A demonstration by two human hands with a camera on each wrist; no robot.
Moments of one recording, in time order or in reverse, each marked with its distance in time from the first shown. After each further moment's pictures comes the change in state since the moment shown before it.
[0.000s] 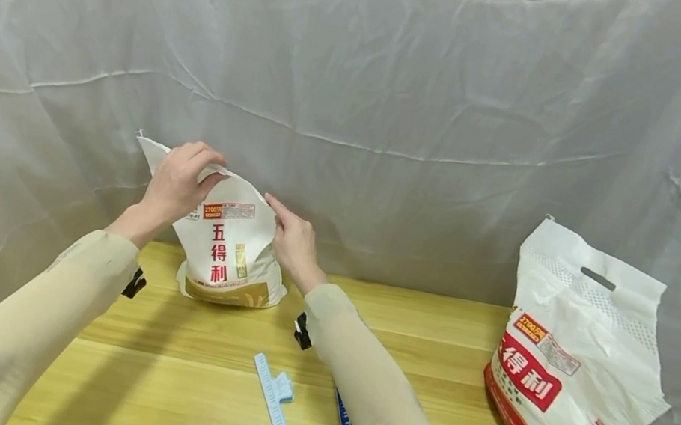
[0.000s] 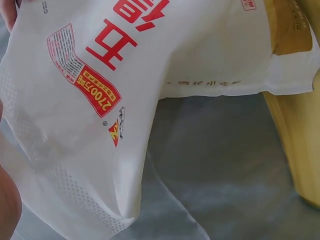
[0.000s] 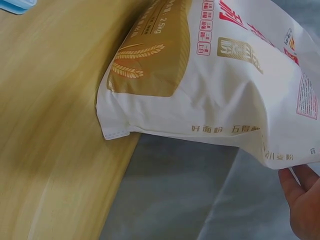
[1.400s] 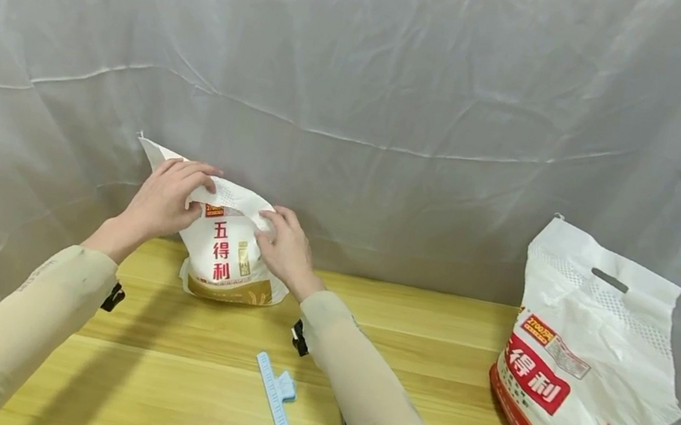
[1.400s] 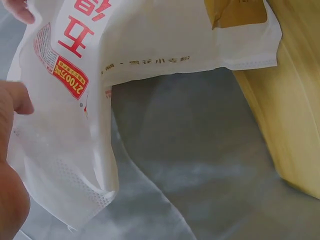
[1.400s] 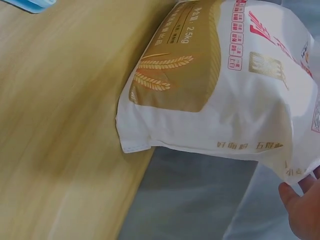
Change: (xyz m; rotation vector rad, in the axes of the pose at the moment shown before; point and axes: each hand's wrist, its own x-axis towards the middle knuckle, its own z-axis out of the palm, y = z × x) left_hand -0.038 -0.008 -0.023 0.085 -0.325 -0.037; right_hand -0.016 -0.001 0.017 -0.019 -0.107 -0.009
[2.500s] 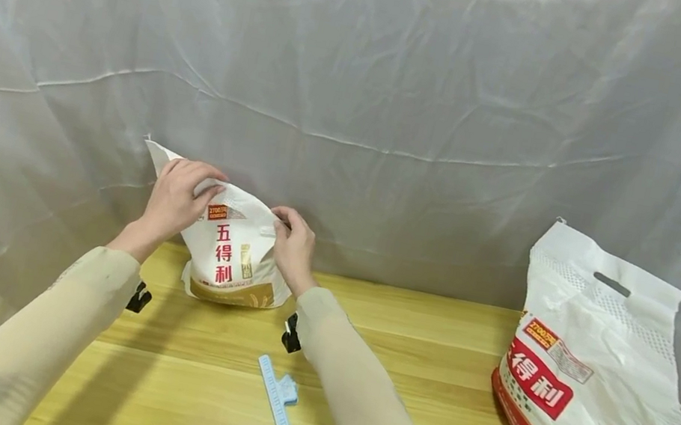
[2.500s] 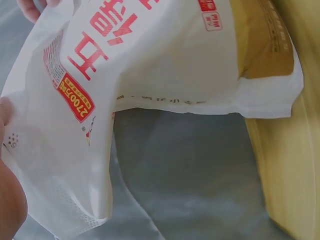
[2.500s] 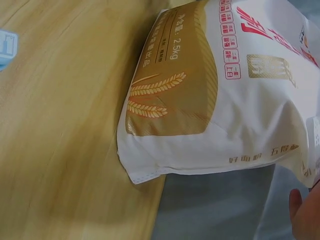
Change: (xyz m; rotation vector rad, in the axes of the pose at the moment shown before) left_hand 0.015 0.013 0.023 -0.135 0.252 -0.148; right_hand 0.011 0.013 0.014 0.347 0.270 0.138
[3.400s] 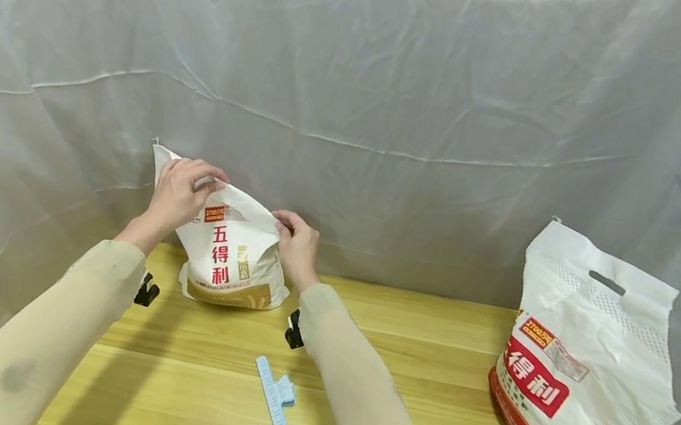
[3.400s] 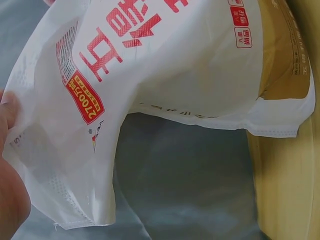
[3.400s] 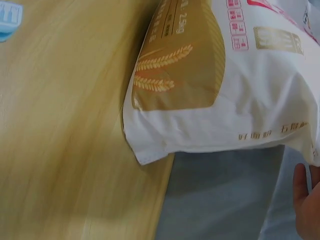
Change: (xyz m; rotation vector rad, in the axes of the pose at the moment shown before) left_hand 0.010 -0.002 0.003 -0.025 -0.092 -0.185; right_hand 0.006 0.009 -0.007 -0.014 -0.030 0.030
